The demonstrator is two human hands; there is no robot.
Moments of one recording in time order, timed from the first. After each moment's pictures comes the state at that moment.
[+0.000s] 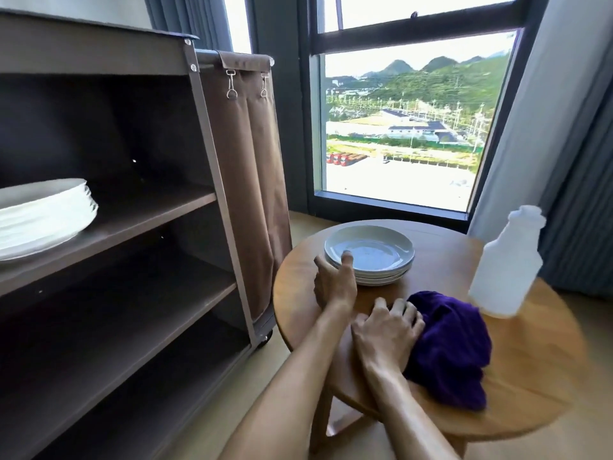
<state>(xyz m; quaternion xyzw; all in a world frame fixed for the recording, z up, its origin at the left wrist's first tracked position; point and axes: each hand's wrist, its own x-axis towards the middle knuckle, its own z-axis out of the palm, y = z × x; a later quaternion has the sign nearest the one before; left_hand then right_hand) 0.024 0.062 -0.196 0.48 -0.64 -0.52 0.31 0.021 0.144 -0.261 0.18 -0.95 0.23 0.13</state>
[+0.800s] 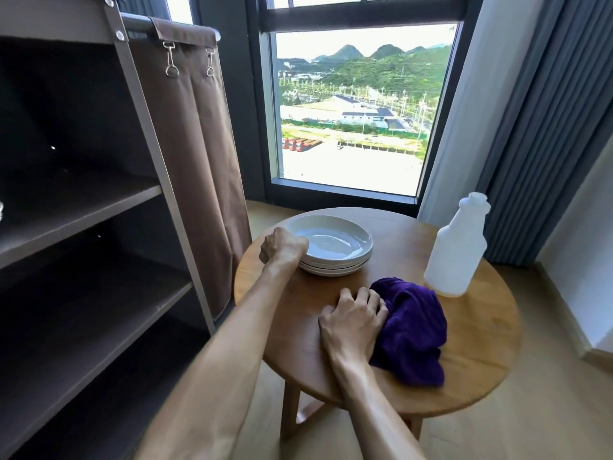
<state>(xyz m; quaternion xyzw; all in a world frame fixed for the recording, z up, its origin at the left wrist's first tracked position) 0.003 -0.002 -0.165 0.50 -0.78 -0.32 0.19 0.022 0.143 -0.260 0.17 -0.94 0.25 0.17</state>
